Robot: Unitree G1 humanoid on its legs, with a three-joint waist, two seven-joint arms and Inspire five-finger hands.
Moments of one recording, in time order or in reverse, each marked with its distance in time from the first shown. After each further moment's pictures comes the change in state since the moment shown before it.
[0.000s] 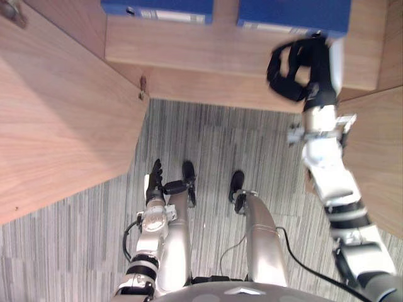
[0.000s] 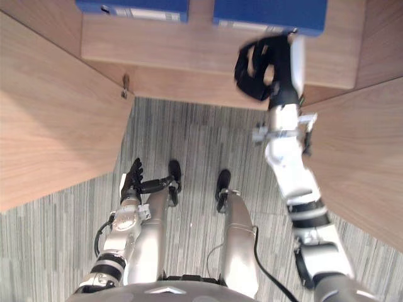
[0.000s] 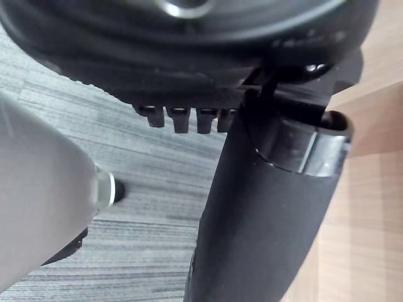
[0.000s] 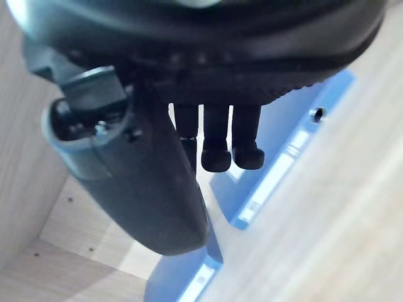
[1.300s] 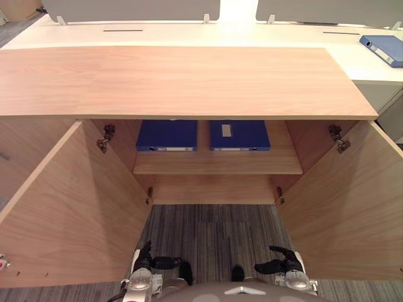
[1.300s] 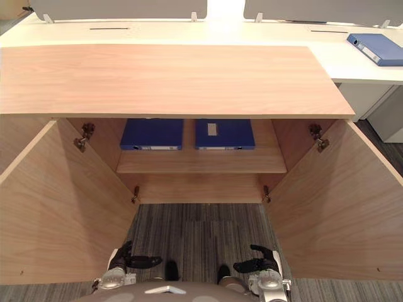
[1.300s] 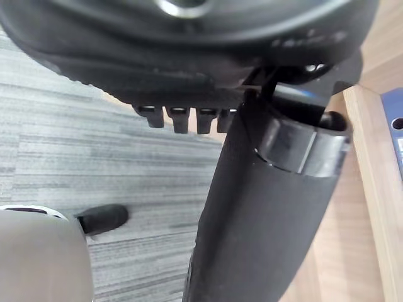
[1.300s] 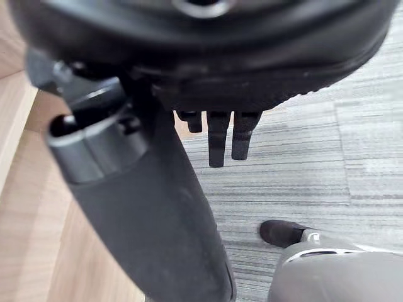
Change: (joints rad) left arm 0.180 0.052 0.054 0.424 0.153 0.066 -0.066; right arm 0.414 0.310 -0.334 1.062 -0.078 0.067 0.112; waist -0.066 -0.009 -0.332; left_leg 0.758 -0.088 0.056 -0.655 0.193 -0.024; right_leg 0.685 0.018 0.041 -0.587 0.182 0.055
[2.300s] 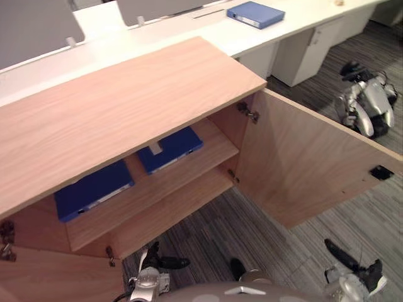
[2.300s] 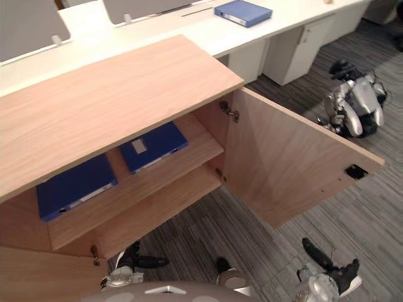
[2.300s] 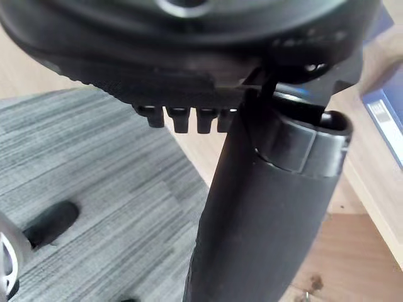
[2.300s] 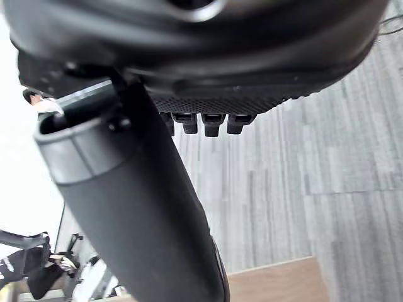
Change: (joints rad) left arm -0.023 -0.051 0.010 -0.006 0.036 0.020 -0.007; right arm 0.046 0.041 -0.504 -0.528 0.429 -0.052 -0.185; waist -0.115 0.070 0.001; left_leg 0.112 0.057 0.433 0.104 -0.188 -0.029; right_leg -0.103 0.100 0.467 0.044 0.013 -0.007
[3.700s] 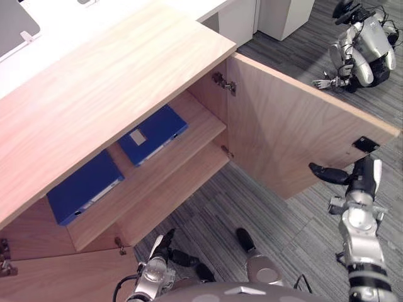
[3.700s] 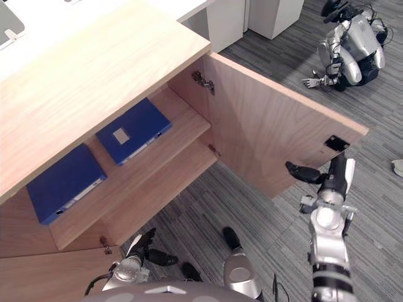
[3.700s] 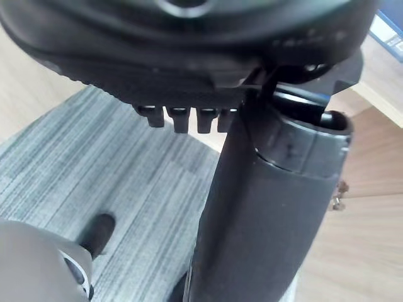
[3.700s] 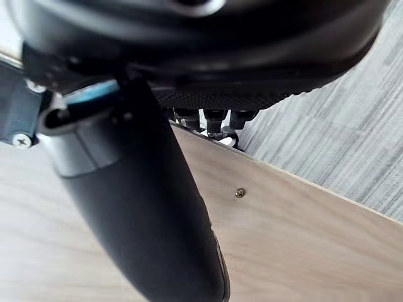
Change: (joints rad) left arm -0.025 0.050 -0.204 -0.015 0.095 -0.053 -0.055; right arm -0.036 -0.284 0.448 -0.346 -0.205 0.000 0.141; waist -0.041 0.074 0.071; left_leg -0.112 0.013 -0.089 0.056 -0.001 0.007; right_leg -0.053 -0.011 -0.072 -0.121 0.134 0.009
